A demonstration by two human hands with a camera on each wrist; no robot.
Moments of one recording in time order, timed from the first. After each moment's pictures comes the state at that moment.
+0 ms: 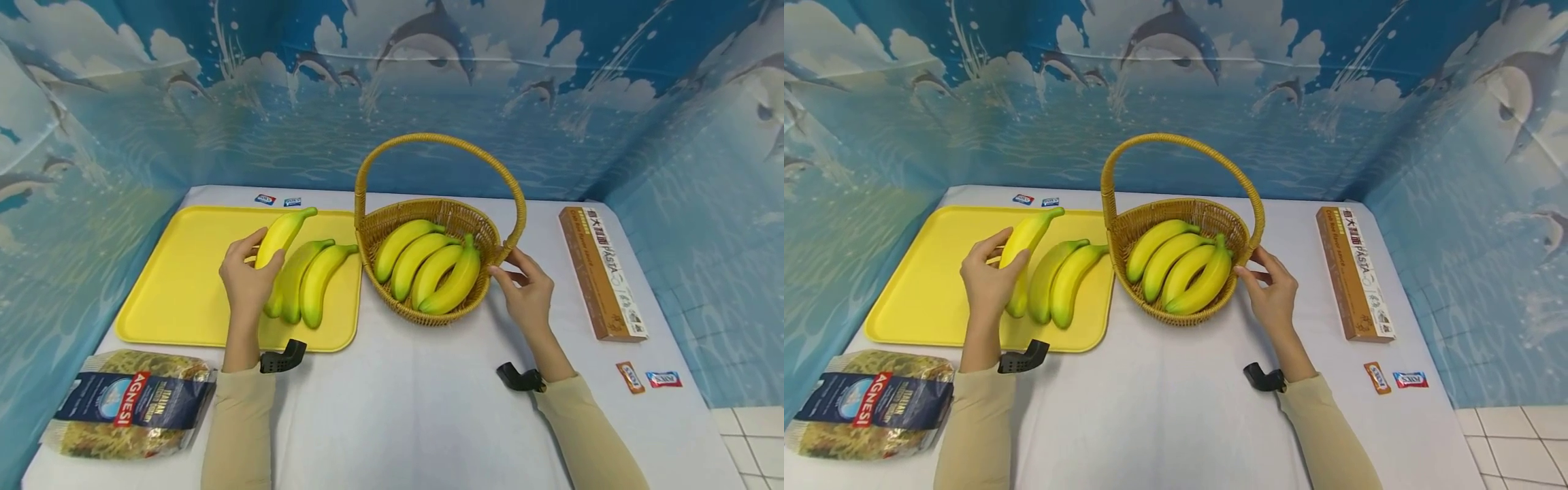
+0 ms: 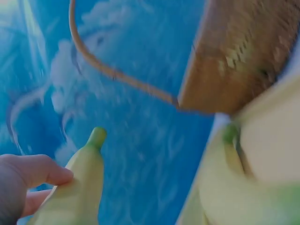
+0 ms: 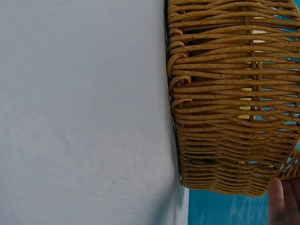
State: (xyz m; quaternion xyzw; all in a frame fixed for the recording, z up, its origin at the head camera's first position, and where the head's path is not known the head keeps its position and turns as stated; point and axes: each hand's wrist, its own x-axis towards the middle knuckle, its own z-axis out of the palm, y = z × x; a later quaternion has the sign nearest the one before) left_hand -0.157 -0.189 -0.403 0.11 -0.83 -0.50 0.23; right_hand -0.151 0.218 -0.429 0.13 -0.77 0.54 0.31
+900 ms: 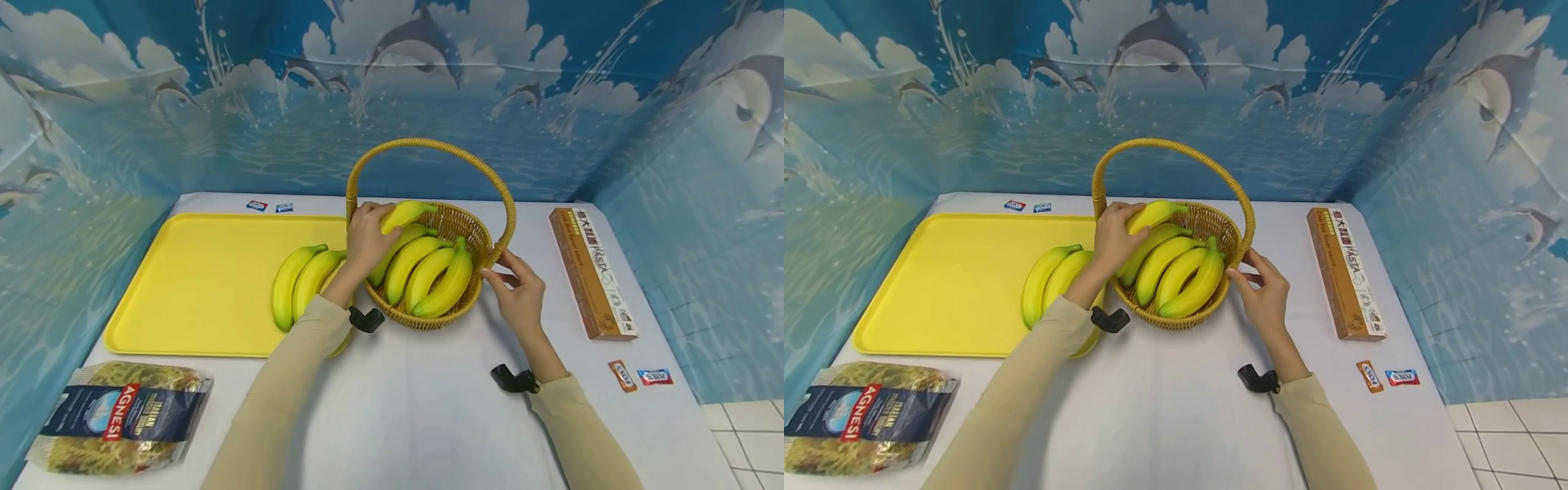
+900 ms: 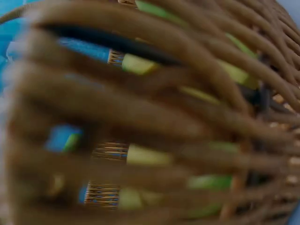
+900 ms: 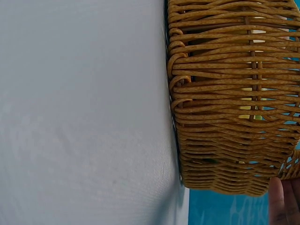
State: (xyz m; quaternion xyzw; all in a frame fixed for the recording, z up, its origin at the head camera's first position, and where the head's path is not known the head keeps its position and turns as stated) left_hand -0.246 -0.031 -0.403 -0.13 -0.91 -0.38 0.13; right_hand -0.150 0.219 -0.430 0.13 -0.78 0.53 0.31
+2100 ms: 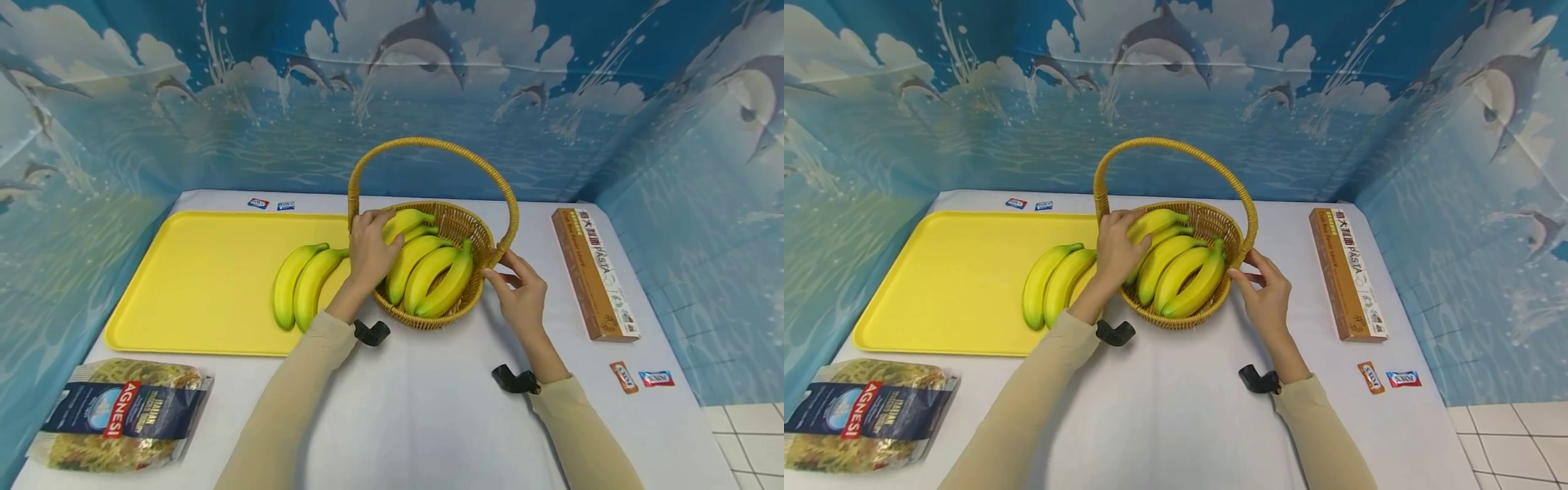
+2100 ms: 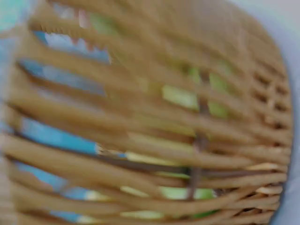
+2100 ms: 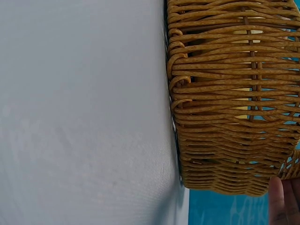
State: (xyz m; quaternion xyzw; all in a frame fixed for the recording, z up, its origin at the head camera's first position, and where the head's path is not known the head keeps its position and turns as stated) left_hand -0.226 -0.024 -0.413 -0.11 -0.90 -0.37 0.19; right_hand -0.150 0.217 -0.427 0.13 -0.79 0.52 0.31
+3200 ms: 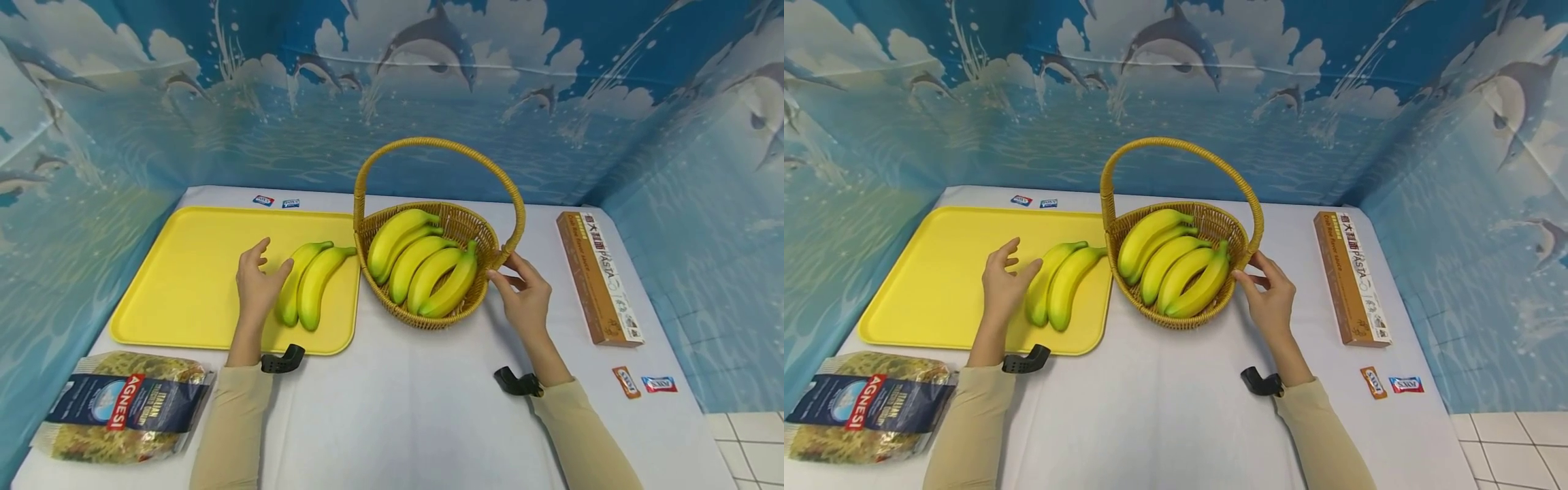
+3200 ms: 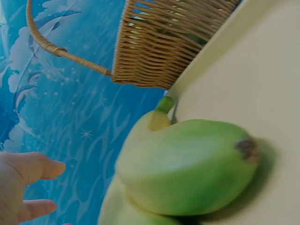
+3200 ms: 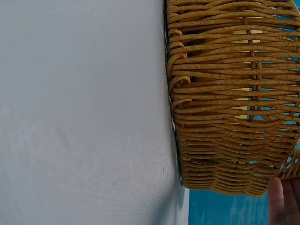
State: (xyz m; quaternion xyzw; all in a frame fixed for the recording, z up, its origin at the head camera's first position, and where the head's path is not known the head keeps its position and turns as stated) left_hand -0.171 -0.197 -0.442 0.13 -0.85 -0.49 0.11; right_hand -0.150 0.218 -0.429 0.12 -0.78 0.53 0.30
